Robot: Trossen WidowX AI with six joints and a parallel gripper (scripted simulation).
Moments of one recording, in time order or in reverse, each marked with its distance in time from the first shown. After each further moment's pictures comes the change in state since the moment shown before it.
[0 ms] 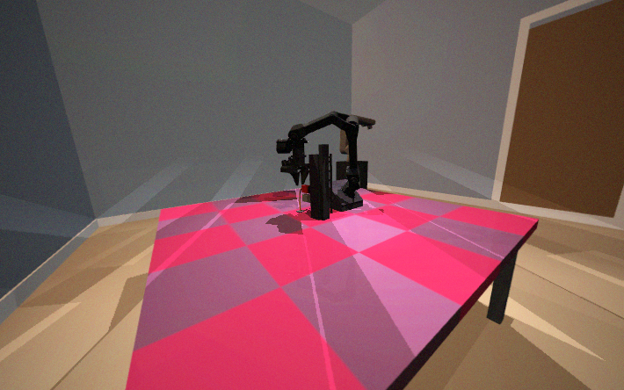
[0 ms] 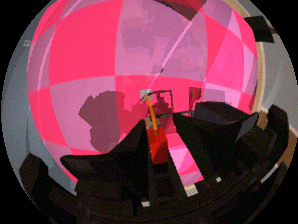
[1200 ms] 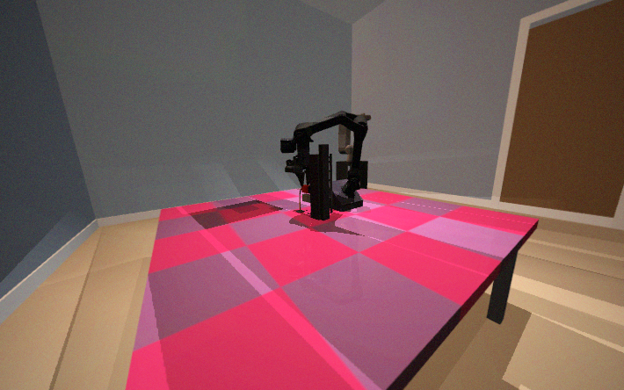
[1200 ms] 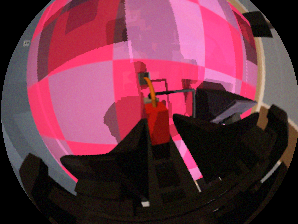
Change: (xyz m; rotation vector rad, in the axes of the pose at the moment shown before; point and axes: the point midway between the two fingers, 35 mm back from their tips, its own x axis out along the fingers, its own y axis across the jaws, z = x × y) arm -0.001 0.003 -0.040 0.026 0.016 -0.004
